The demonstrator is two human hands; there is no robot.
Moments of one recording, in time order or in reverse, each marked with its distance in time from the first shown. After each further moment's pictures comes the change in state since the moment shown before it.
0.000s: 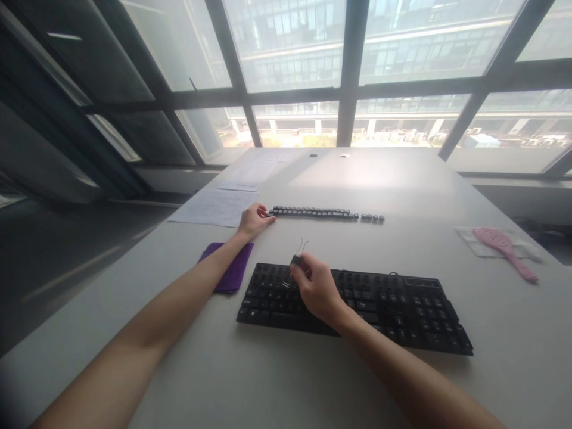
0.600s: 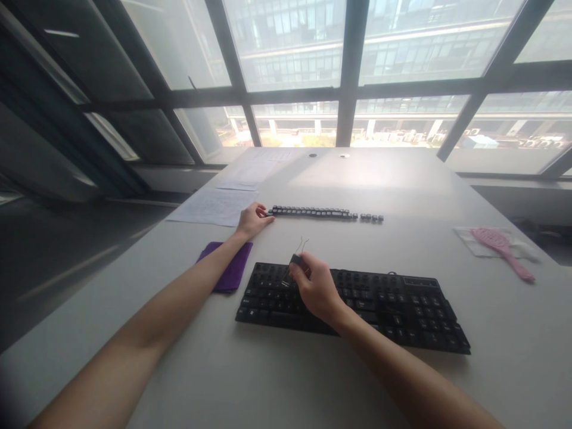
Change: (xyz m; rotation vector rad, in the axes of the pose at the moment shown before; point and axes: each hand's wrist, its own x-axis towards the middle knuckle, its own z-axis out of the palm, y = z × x) left_hand -0.002 0.003 -0.003 -0.010 -0.017 0.001; right_hand 0.000 0.001 0.000 -0.001 0.007 -0.004
